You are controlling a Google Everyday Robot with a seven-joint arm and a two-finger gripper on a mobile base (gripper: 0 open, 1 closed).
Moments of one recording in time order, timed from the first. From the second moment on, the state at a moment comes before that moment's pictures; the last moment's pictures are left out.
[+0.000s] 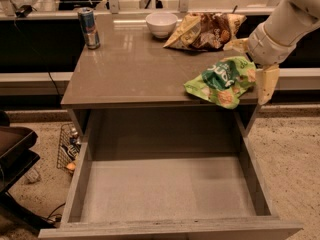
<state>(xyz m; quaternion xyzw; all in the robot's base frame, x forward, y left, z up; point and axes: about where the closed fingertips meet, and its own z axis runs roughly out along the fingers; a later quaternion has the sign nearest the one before) 0.615 -0.238 0.865 -0.82 0.54 -0.05 0.17</state>
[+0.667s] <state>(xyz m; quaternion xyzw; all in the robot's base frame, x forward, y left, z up) 0.630 -0.225 0.832 -0.82 0.53 -0.02 0.20</state>
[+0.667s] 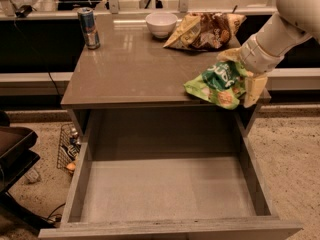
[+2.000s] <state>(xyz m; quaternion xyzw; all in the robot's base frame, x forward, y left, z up) 0.632 -0.222 0.827 -0.82 0.53 -0.01 0.19</state>
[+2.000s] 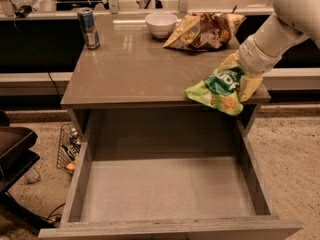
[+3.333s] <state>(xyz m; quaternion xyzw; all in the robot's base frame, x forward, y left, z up) 0.680 -0.095 0.978 -0.86 0.44 -0.13 0.22</state>
